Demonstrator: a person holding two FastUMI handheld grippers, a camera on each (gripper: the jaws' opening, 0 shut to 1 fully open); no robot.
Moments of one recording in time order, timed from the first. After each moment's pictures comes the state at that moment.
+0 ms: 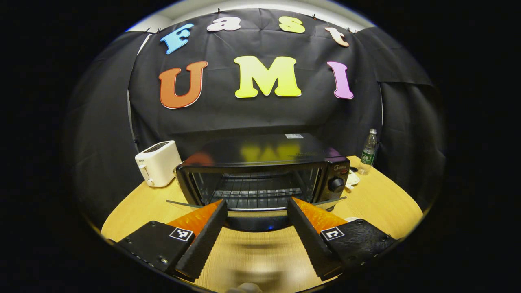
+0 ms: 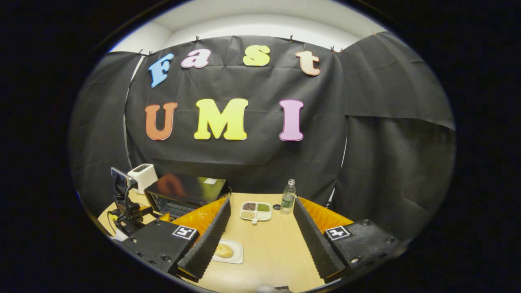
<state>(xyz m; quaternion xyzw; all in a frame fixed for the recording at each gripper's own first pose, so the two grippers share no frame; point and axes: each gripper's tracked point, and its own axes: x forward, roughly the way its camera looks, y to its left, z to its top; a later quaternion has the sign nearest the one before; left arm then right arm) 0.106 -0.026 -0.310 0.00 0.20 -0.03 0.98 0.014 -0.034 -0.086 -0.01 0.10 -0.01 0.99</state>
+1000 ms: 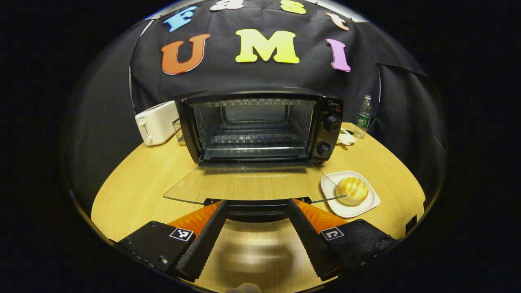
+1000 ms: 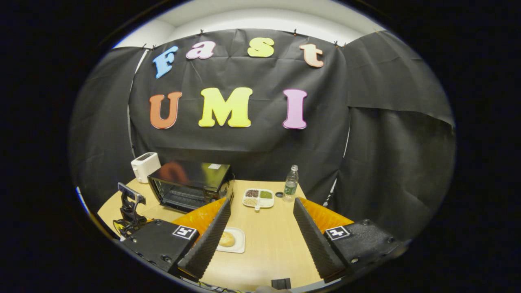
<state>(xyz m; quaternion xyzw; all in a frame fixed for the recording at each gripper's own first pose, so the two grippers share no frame) 0.031 -0.025 -0.406 -0.02 0.31 -0.03 0.95 -0.007 -0.028 -0.121 -0.02 0.13 -0.01 0.99</state>
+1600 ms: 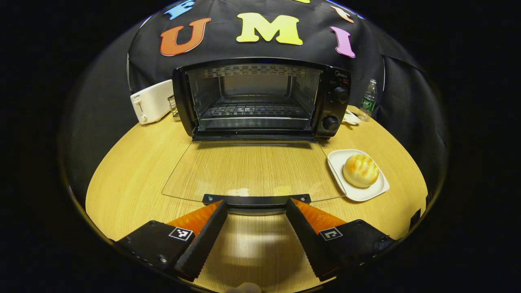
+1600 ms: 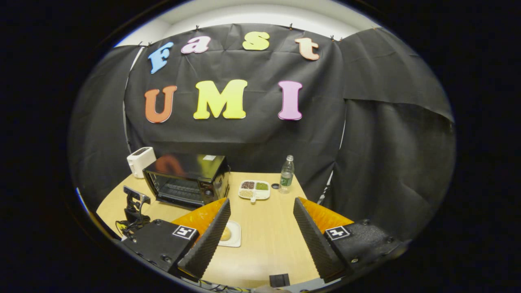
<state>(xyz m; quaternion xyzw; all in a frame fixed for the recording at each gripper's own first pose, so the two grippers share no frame) 0.024 -0.028 -0.439 -0.01 0.36 -0.04 0.93 -0.011 -0.039 -0.143 -0.01 0.16 -0.02 0.99</state>
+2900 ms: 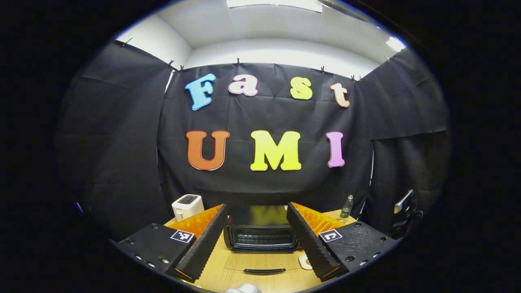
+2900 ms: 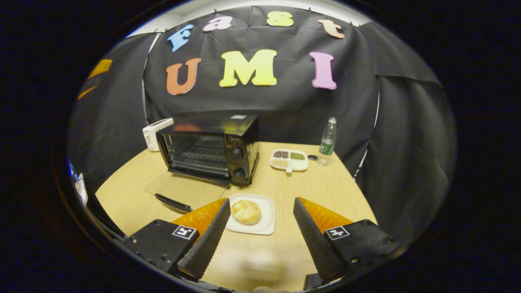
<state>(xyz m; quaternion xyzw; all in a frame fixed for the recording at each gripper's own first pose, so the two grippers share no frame) -0.018 0.023 -0.053 -0.03 0.01 0.00 1.00 0.030 0.048 -0.323 -0.01 0.24 0.07 0.97</state>
